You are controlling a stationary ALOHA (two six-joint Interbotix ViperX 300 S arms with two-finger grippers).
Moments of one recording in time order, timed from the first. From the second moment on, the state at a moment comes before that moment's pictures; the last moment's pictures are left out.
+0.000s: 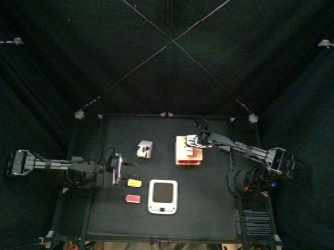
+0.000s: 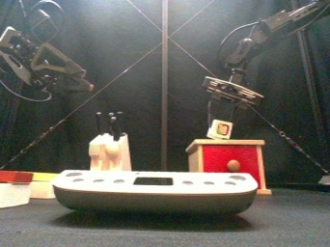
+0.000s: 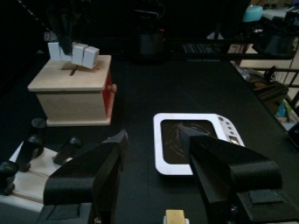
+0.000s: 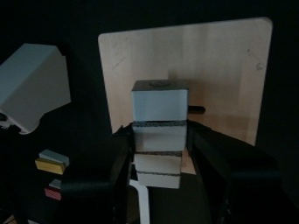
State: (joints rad) left arm 0.13 -0.68 1.27 0.28 -0.45 -0.22; right arm -0.51 -0.20 0.48 -0.02 0.81 1.15
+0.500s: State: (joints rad) left arm 0.13 -0.68 1.27 0.28 -0.45 -0.22; right arm -0.51 -0.17 0.48 -0.03 0.82 1.15
